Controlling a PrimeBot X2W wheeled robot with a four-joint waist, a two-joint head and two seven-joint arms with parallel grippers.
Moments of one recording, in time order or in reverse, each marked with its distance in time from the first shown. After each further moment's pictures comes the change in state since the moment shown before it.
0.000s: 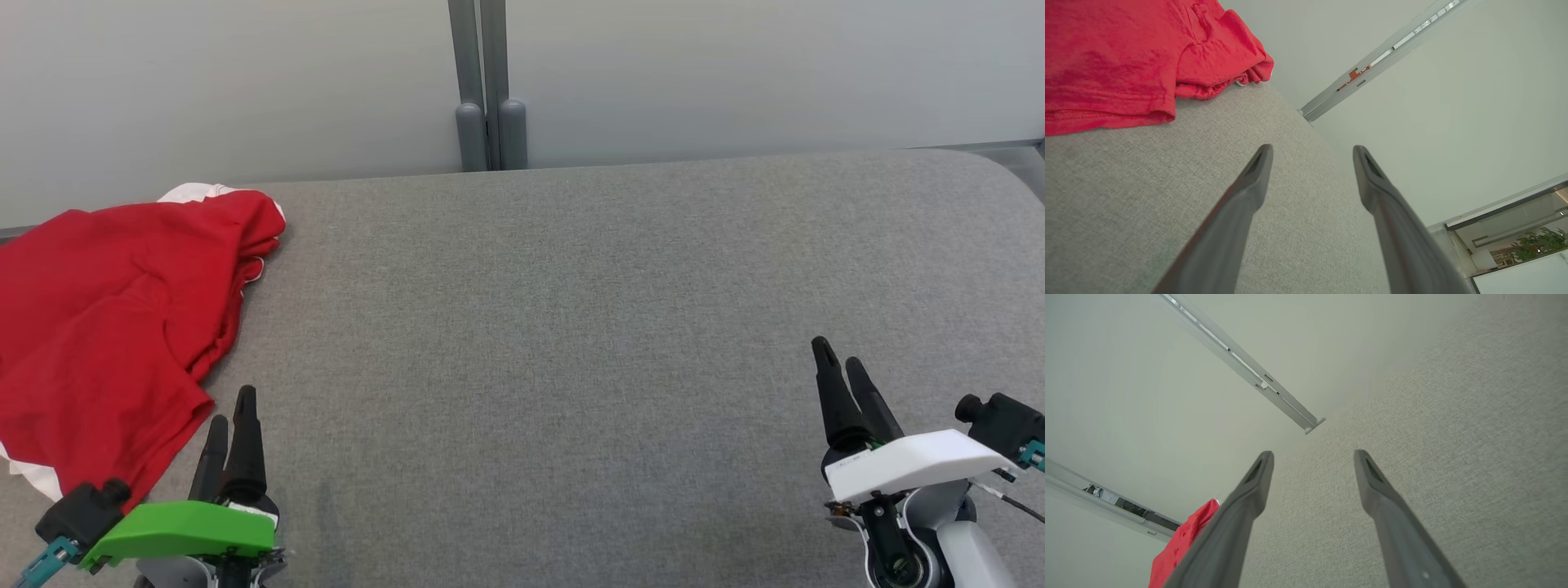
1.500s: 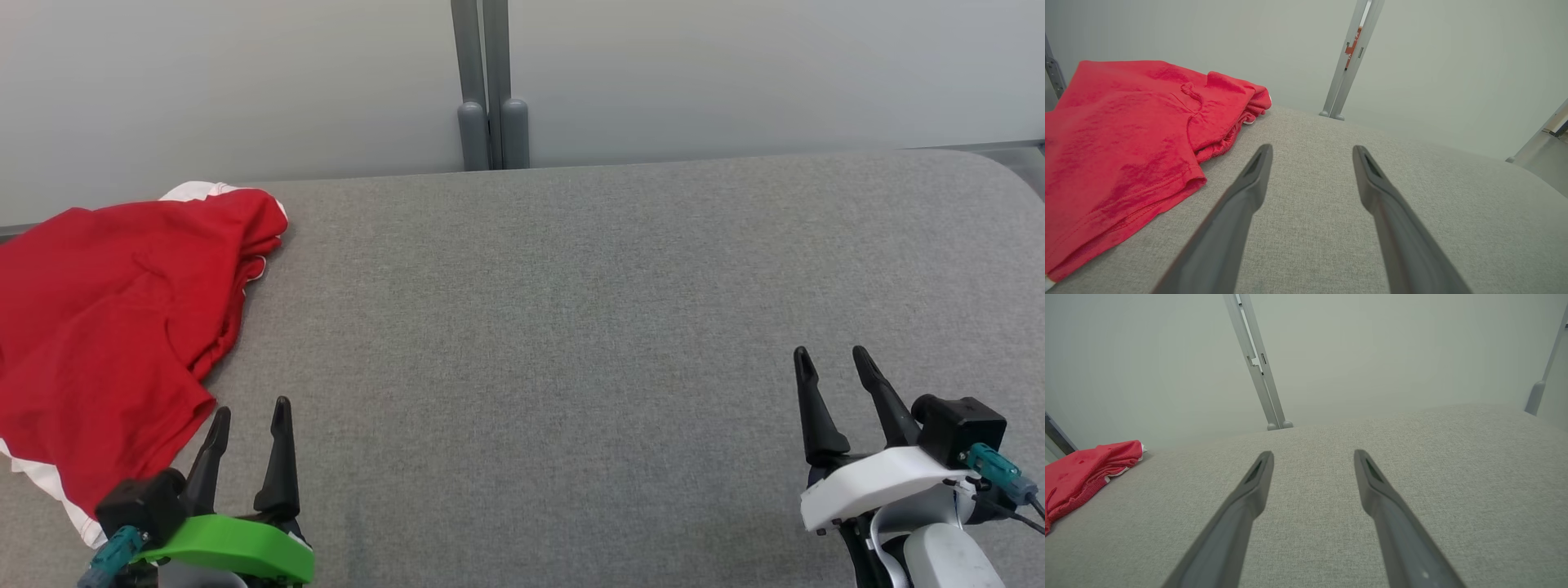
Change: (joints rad) left arm 0.028 0.039 -0.062 -0.007 0.561 -0.003 -0.125; right arm 0.006 -0.005 0.012 0.025 -0.572 0.000 -0.127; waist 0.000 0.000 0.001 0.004
